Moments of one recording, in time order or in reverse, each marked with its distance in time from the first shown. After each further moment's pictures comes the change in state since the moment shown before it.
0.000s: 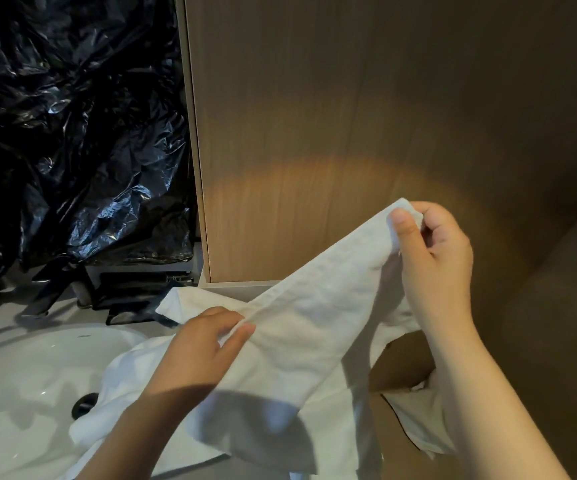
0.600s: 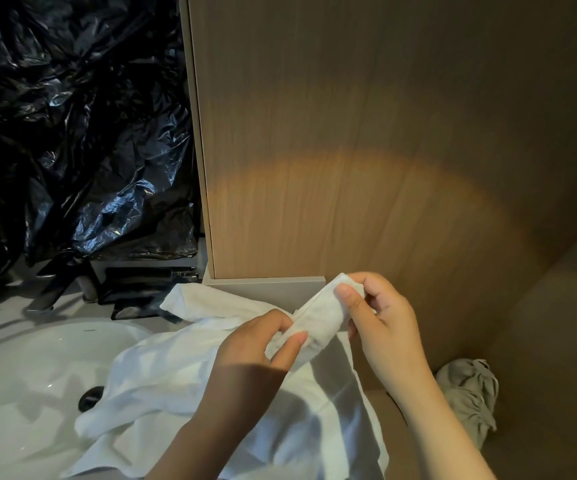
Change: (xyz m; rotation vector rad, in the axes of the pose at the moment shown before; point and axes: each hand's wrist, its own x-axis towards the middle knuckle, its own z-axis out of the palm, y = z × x) left_hand -0.004 0.037 0.045 -0.141 0.127 -0.060; right_hand -0.062 0.027 0.026 0.184 -0.363 0.140
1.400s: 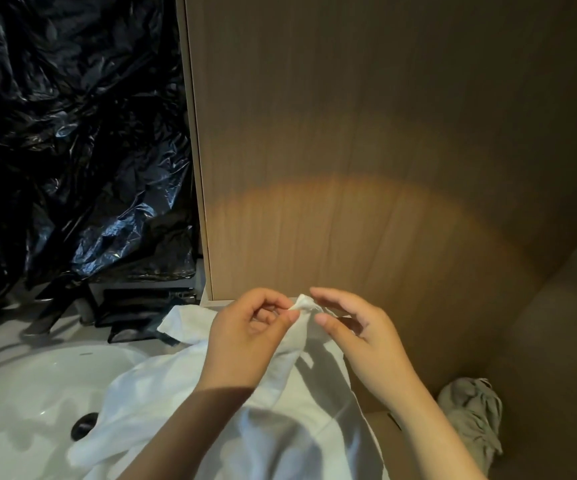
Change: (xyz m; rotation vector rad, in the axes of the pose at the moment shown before) left_hand 0.038 0.022 -0.018 -0.410 0.110 -0.055; right_hand 0.014 0.002 -0.001 -0.053 -0.181 -0.028
